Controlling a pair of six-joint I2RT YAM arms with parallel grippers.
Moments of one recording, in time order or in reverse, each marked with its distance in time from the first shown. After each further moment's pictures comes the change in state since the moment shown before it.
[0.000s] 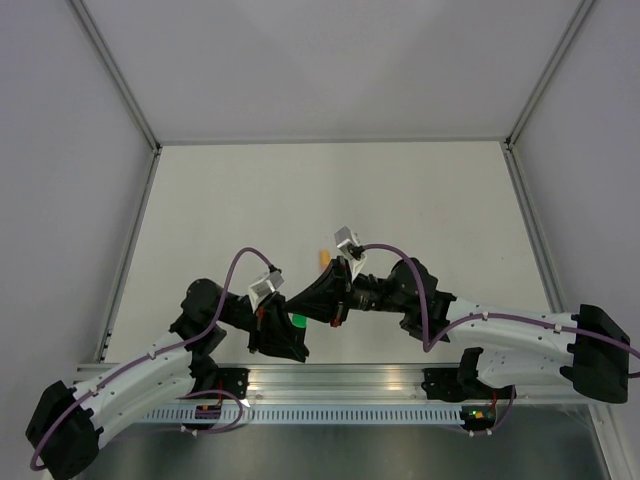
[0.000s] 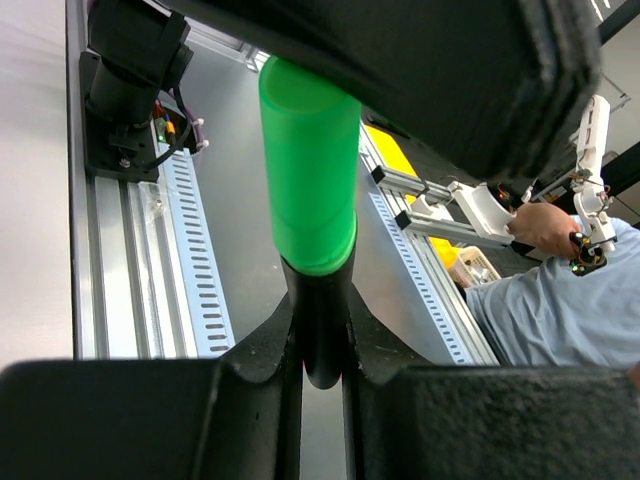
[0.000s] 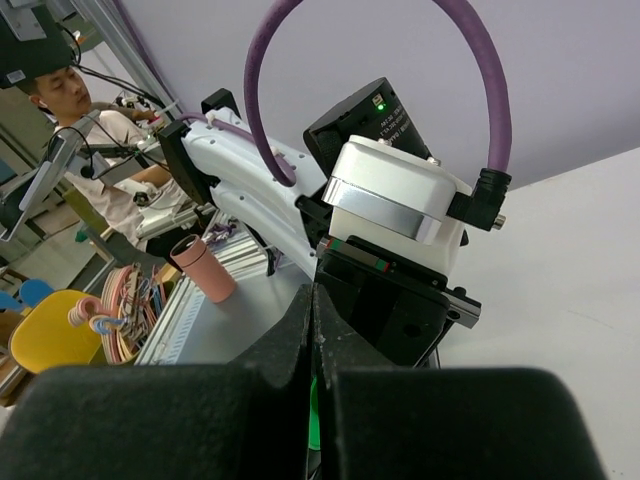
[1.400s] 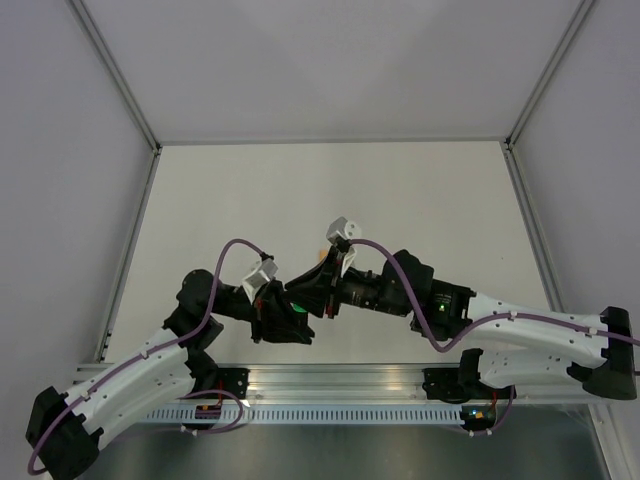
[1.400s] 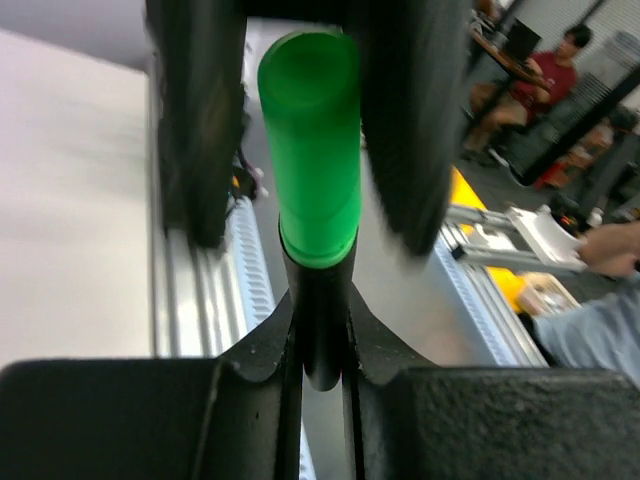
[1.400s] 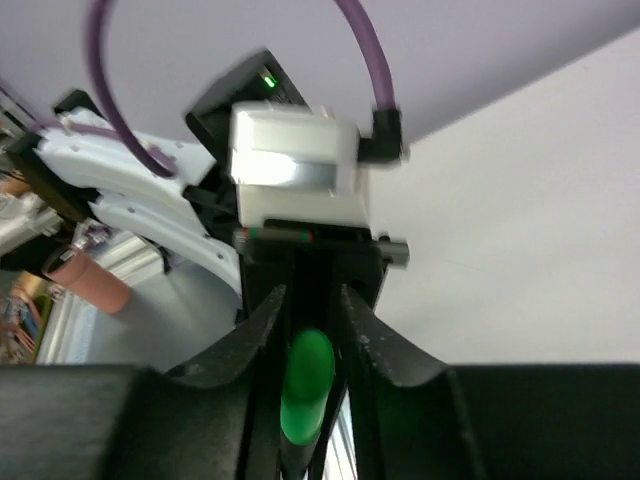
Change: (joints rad) left arm 0.003 -0.015 0.114 -0.177 -0.060 0.161; right arm 0.090 -0.064 0.224 -0.447 0.330 -0.154
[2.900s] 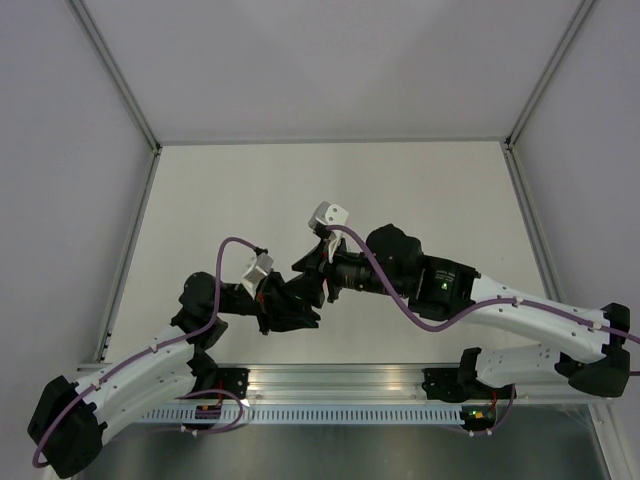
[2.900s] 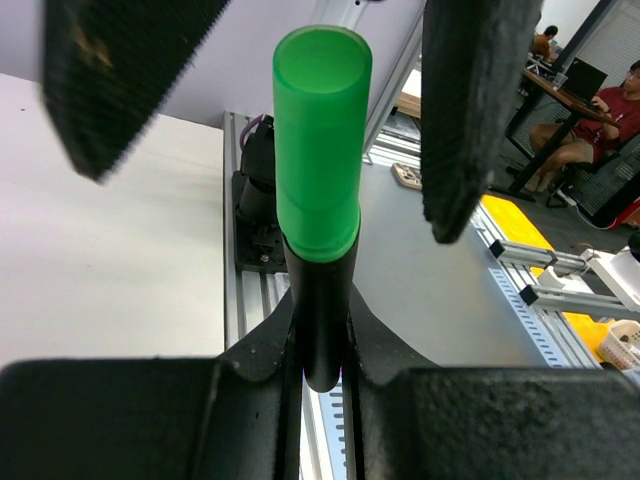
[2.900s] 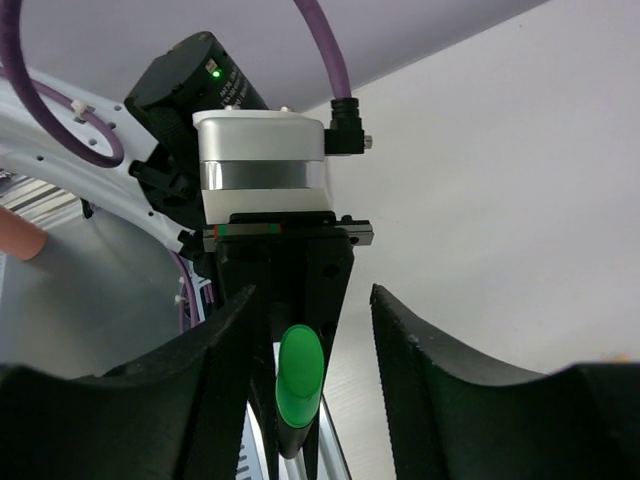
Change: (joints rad) left arm 0.015 0.074 -0.056 0.228 -0.152 0.040; right arm -0.054 0.097 0.309 -0.444 0.009 -0.179
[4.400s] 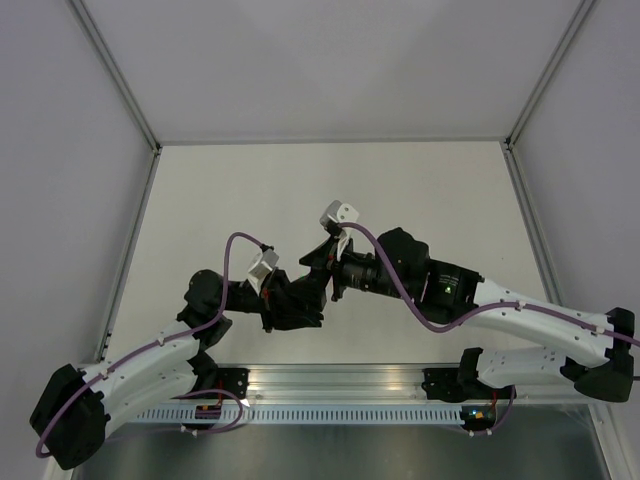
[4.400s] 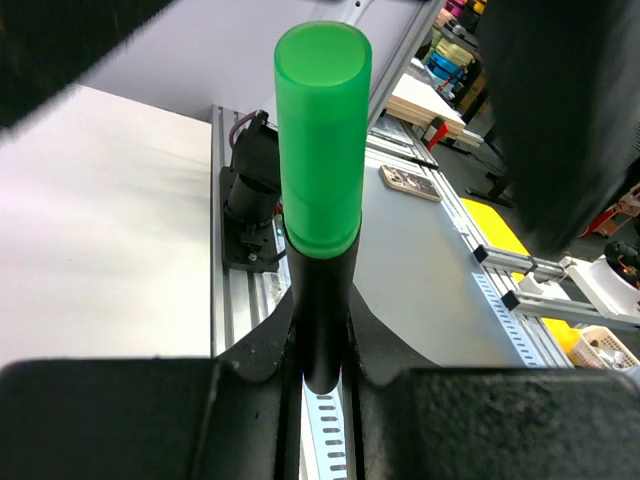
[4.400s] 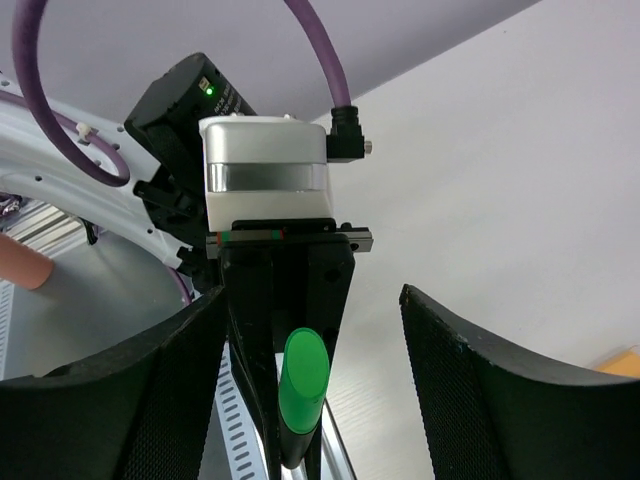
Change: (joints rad) left arm -0.006 0.075 0.000 0.076 0.005 -0.062; right arm -0.016 -0.049 -0.110 0.099 0.011 0.063
